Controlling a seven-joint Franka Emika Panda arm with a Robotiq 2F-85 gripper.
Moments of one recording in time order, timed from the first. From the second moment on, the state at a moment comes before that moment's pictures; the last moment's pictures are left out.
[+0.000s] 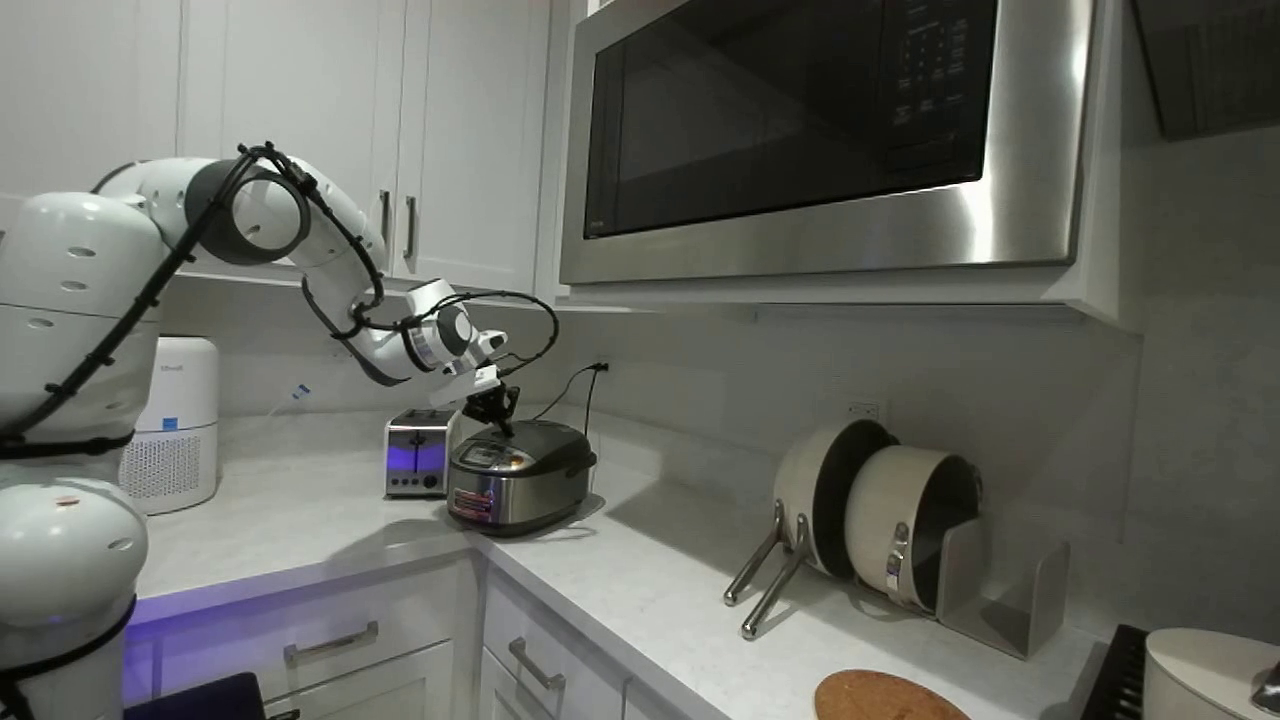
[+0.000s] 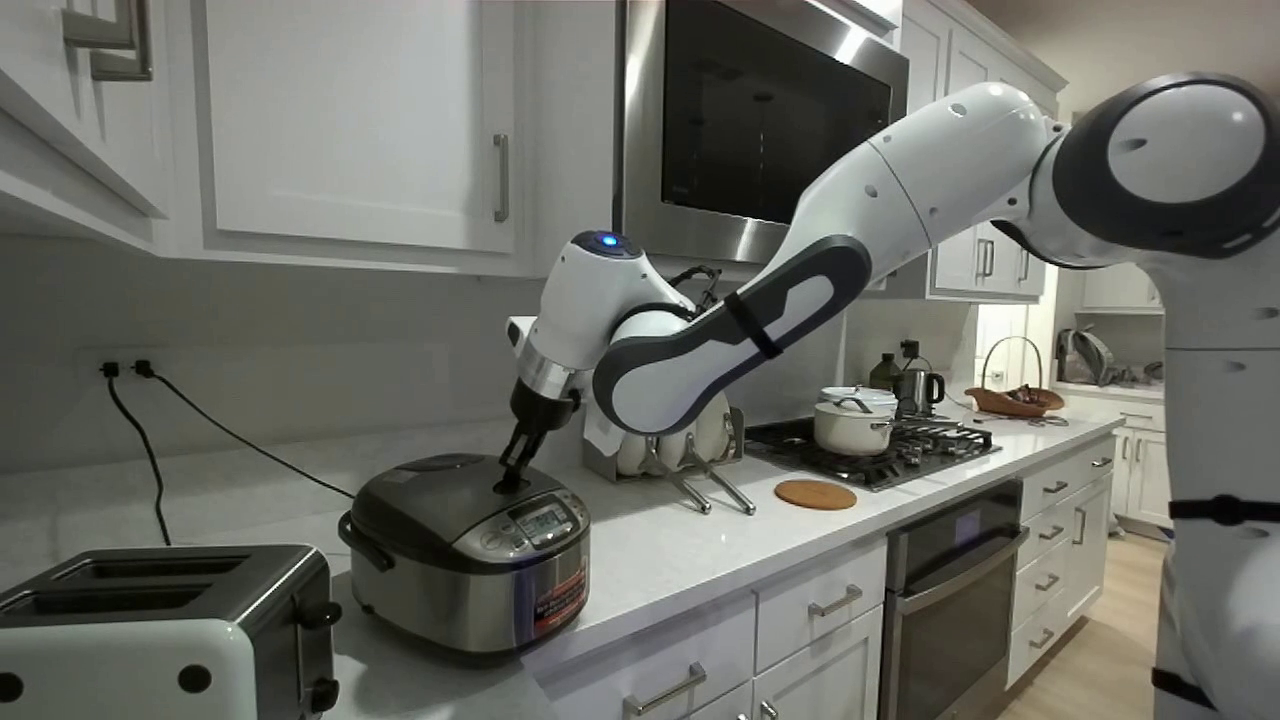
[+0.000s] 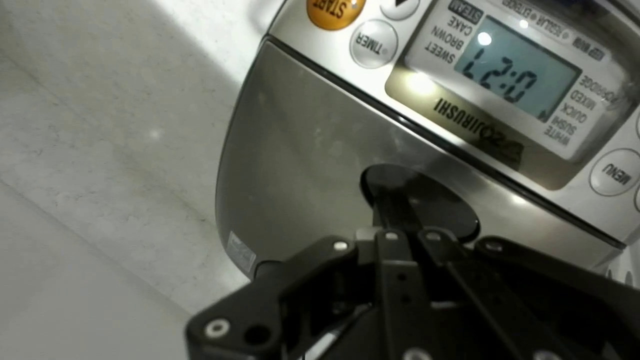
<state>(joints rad) 0.22 0.10 0.26 -2.03 -0.56 2.64 0.06</state>
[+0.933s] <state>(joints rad) 0.27 0.07 0.25 -1.90 -0.67 2.54 0.06</state>
